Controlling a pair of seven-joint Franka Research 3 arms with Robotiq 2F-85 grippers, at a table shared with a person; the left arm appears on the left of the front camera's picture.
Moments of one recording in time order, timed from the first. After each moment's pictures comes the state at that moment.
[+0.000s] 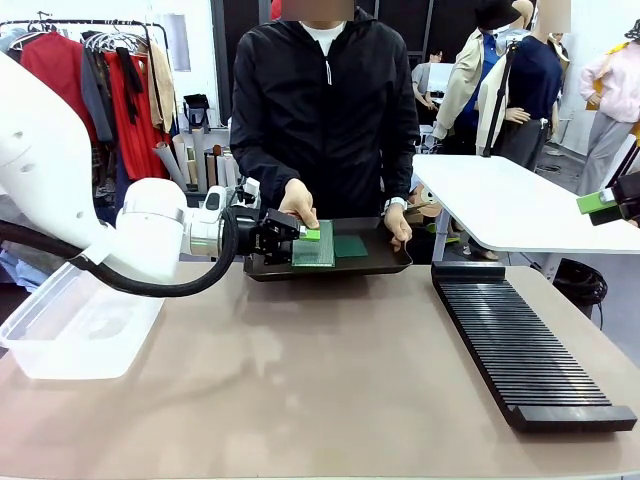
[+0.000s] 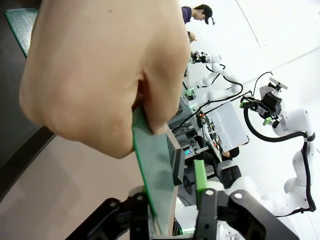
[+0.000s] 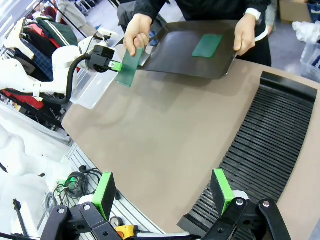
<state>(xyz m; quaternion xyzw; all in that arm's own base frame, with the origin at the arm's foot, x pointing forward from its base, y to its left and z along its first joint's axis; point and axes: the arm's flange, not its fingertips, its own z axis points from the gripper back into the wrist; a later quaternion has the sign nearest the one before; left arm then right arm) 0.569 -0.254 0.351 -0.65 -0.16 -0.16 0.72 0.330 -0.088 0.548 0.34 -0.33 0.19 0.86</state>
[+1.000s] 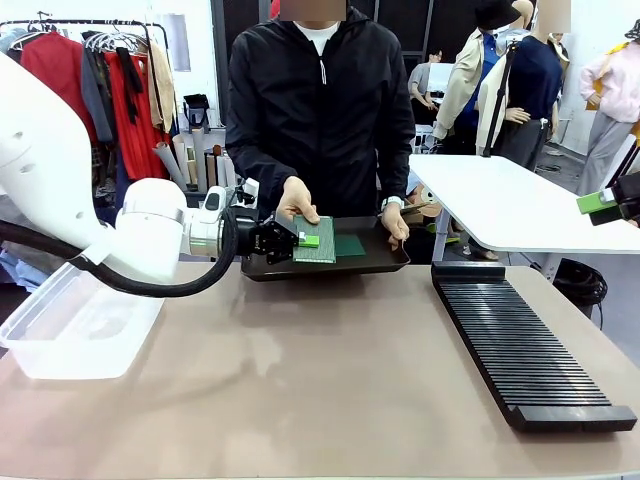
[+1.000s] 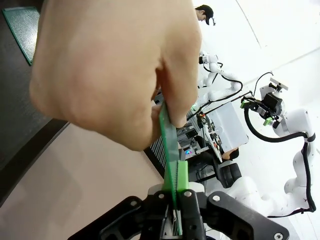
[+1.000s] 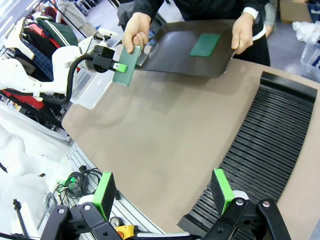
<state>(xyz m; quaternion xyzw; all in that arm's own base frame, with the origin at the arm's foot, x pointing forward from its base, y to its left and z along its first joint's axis) 0.569 -0.253 0.350 -0.65 -0.16 -0.16 0.72 0.330 -0.088 0.548 0.34 -0.33 0.19 0.86</state>
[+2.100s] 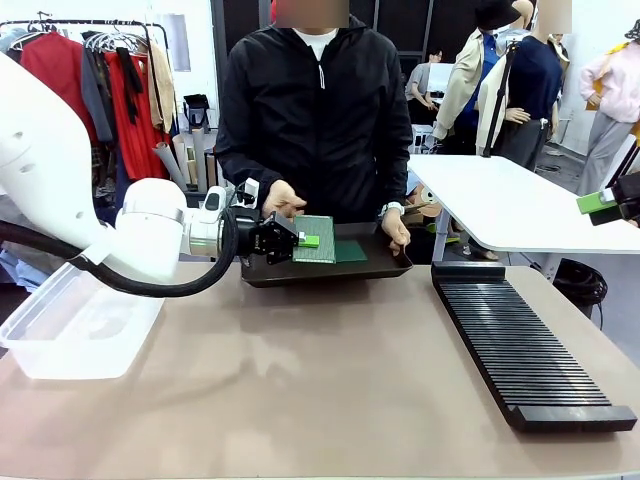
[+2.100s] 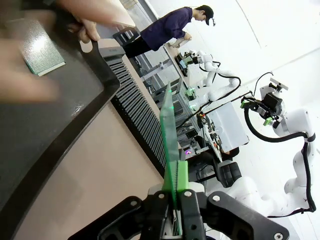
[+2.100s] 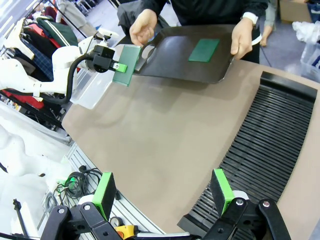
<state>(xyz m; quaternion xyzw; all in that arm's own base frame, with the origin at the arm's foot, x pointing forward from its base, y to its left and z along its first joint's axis) 0.569 -0.253 0.350 -0.65 -0.16 -0.16 0.72 0.330 -0.088 0.548 0.34 -0.33 0.19 0.86</state>
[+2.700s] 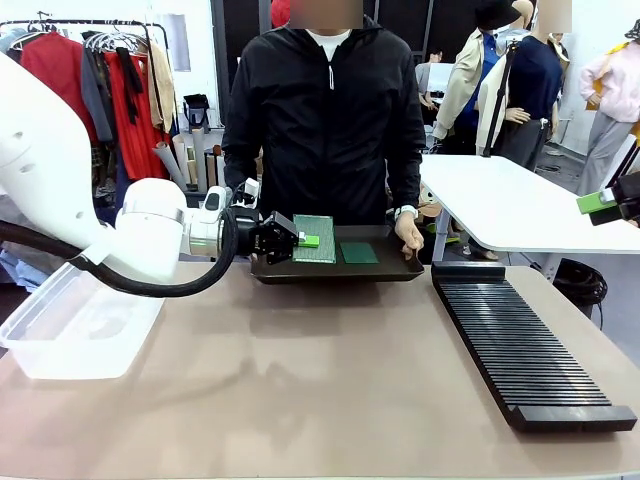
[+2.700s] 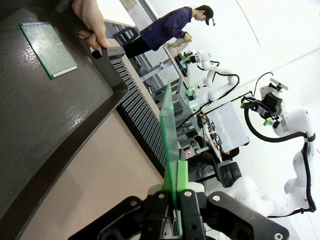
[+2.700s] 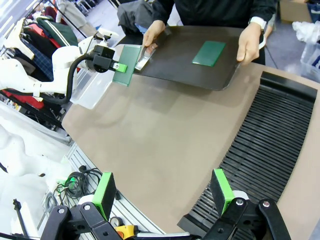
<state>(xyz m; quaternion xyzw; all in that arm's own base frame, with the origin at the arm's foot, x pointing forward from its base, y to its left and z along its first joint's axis) 0.569 -0.253 0.350 -0.65 -0.16 -0.16 0.72 0.330 -0.088 0.548 0.34 -0.33 0.19 0.86</state>
